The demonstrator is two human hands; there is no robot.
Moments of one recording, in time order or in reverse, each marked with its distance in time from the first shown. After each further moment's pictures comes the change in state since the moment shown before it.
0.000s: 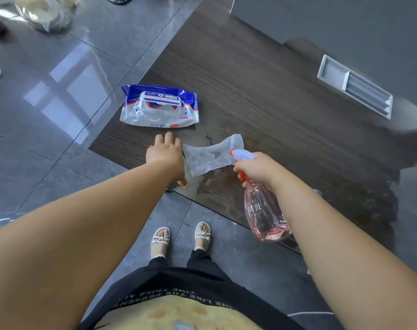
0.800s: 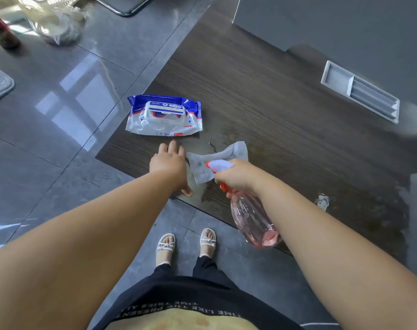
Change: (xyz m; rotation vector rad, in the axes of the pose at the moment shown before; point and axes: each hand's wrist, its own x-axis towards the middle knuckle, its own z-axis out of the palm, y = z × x) left_hand 0.000 -0.003 0.001 -0.018 0.006 0.010; right_hand -0.003 -0.027 0.032 -0.232 -0.189 -0.127
